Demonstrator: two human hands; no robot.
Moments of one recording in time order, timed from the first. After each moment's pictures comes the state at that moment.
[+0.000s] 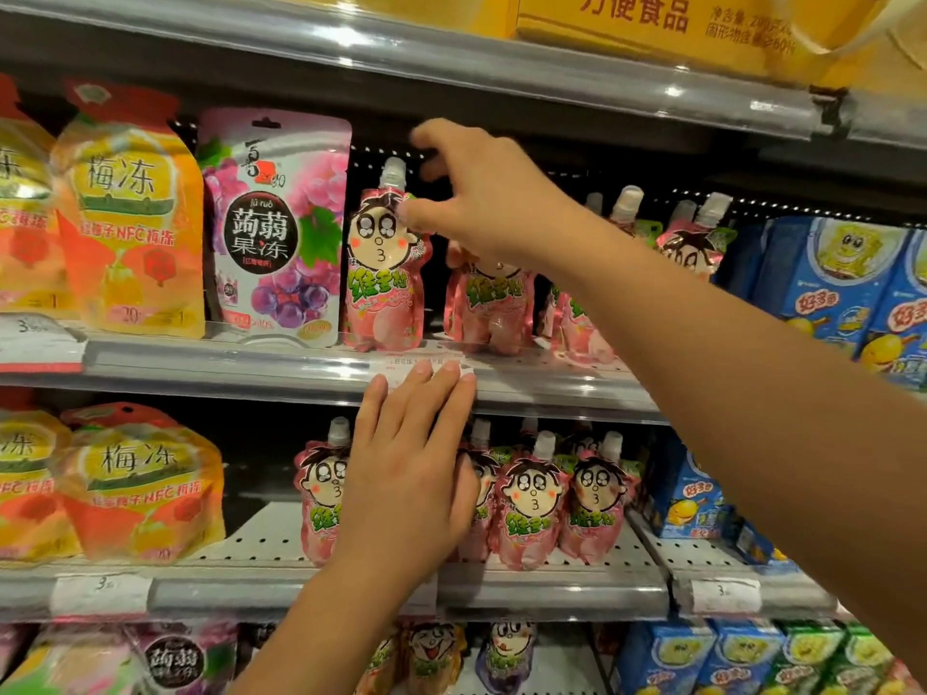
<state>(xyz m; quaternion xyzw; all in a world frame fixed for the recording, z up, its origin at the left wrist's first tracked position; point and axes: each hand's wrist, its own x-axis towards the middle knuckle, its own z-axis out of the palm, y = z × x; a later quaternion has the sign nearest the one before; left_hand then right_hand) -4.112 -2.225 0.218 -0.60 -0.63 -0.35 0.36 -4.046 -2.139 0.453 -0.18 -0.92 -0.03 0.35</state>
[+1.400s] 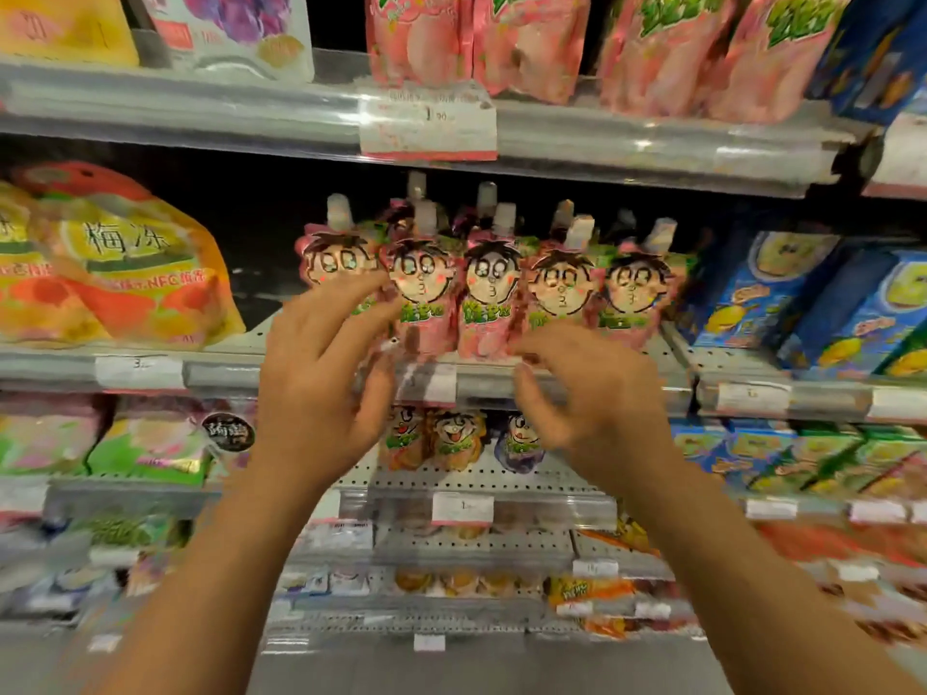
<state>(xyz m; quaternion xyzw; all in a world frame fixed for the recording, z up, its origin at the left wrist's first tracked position) -4.143 -2.289 0.124 -0.61 -0.60 -0.42 0.31 -3.924 -2.166 0.145 -0.16 -0.89 -0.03 0.43</state>
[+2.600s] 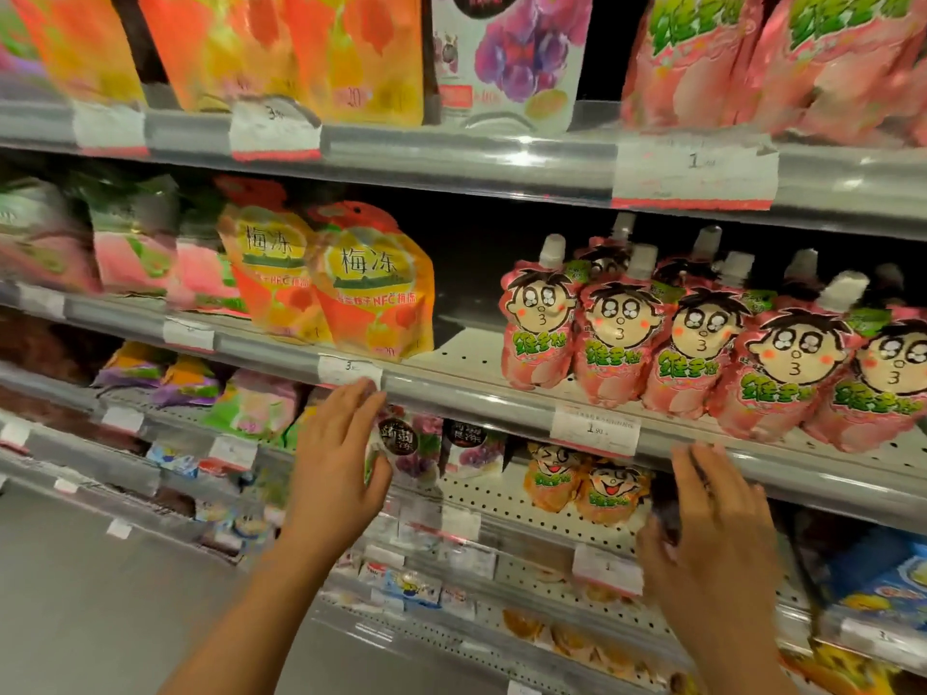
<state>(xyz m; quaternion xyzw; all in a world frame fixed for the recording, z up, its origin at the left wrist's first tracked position) -4.267 -2.397 0.017 -0.46 -0.83 -0.26 0.18 -3.967 -2.181 0.016 -0.38 -0.86 0.00 0.33</state>
